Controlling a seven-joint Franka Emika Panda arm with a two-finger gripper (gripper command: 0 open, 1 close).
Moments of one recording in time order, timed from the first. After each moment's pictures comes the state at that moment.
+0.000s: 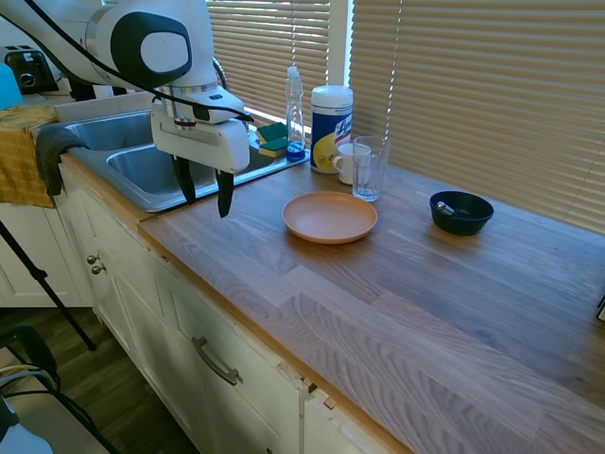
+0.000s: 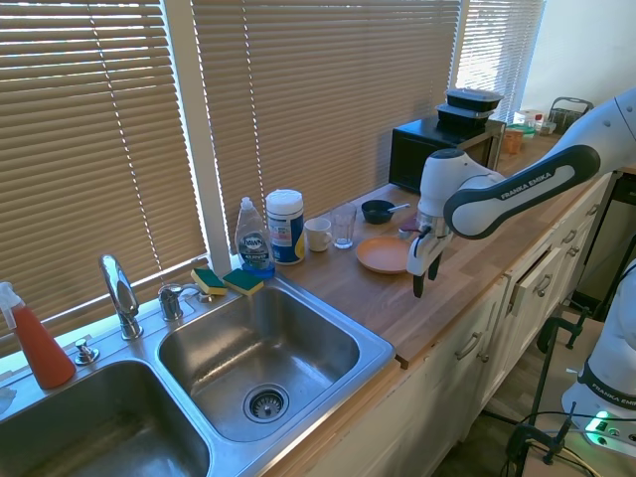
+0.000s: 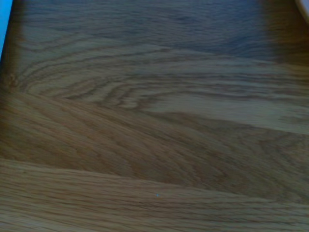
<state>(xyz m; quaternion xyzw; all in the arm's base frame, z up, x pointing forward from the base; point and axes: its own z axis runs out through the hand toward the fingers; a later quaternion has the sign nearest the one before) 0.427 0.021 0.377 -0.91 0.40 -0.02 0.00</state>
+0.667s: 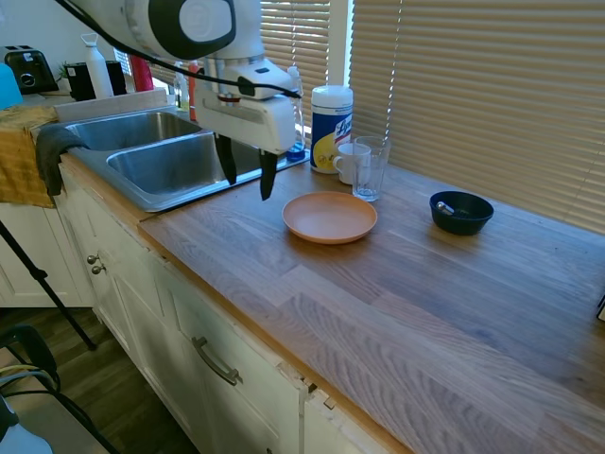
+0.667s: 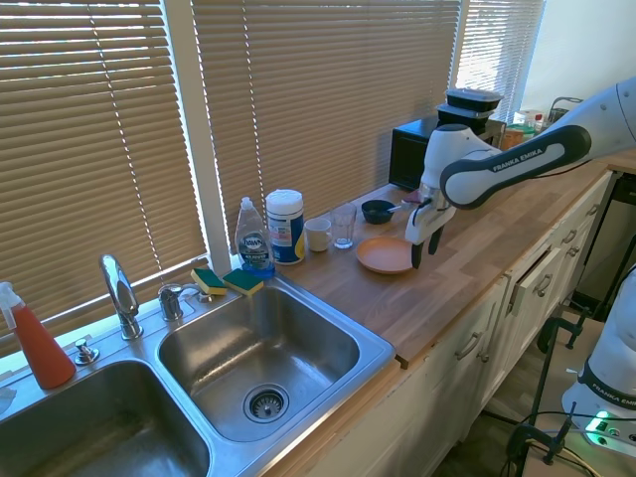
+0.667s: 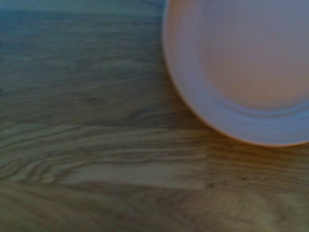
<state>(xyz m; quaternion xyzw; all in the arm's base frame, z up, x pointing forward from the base) 0.459 -0.071 0.425 -0.89 0.46 -0.04 0.02</state>
